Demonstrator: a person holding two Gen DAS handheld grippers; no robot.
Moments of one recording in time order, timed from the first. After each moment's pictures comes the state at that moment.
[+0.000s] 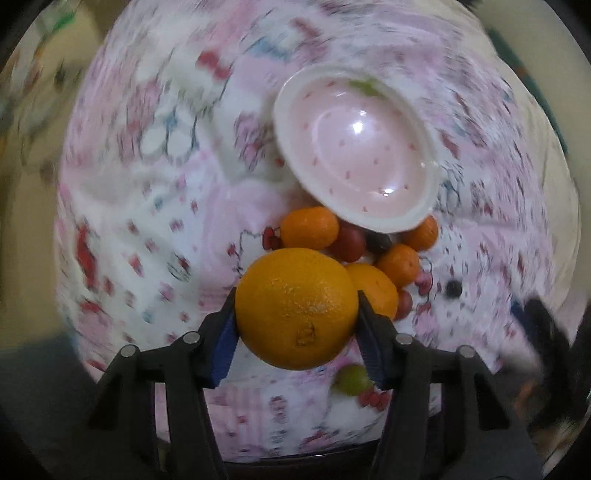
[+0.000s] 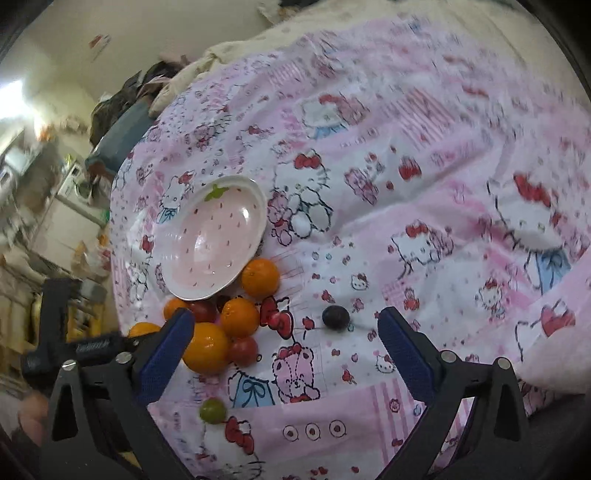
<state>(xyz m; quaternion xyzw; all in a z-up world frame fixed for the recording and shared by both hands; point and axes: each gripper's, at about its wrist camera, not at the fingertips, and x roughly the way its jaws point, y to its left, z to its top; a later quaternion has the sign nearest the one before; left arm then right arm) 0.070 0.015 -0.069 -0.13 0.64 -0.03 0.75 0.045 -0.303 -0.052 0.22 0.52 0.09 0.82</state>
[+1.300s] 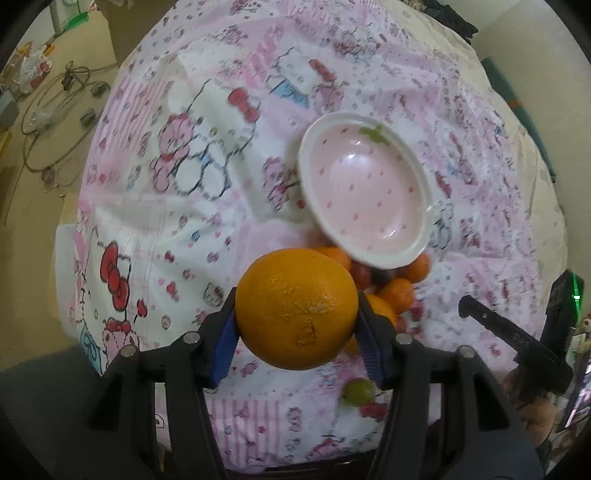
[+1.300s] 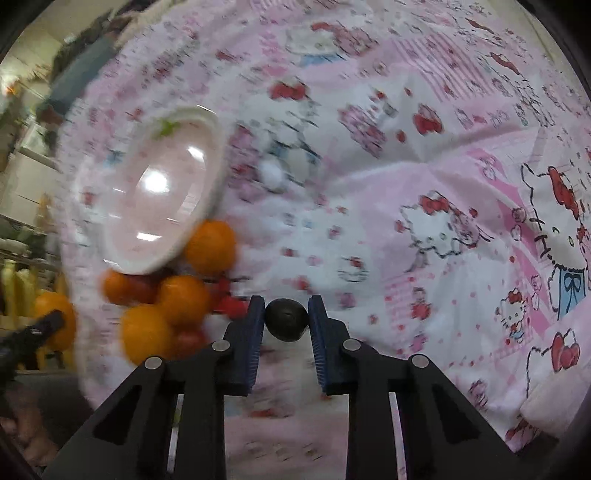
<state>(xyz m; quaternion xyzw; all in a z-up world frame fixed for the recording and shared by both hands) 0.075 0.055 -0.050 -0.20 0.60 -0.03 0.77 0.084 -0.276 -0.077 0.16 0.60 0.10 0.78</state>
